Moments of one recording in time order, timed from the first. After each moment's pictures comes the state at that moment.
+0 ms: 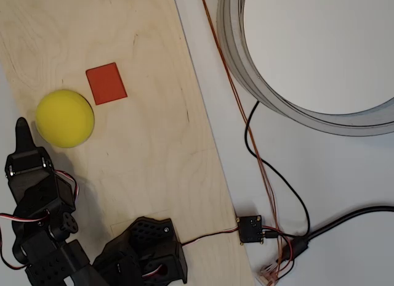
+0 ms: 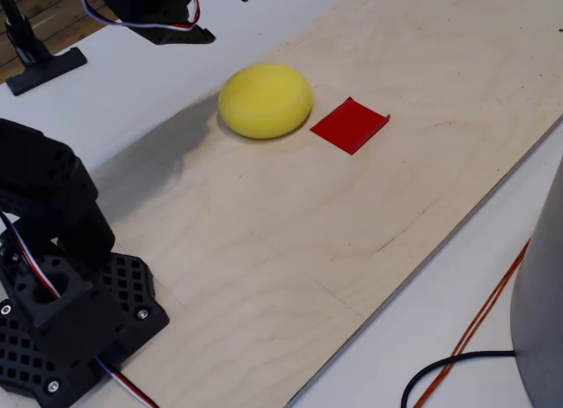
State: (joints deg) arm 72.3 120.1 134.7 42.1 28.6
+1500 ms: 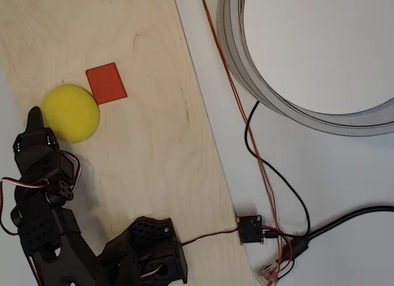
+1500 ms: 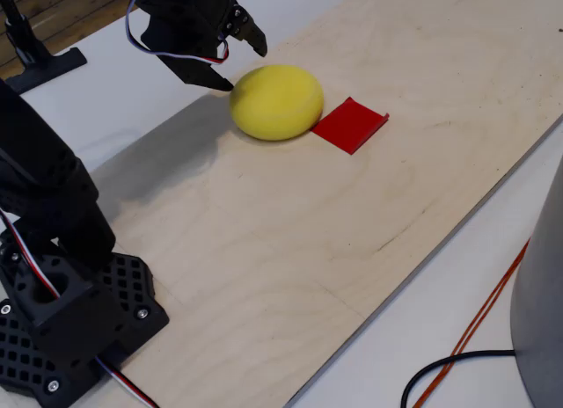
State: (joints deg) arm 73.5 100.8 131.2 34.7 23.2
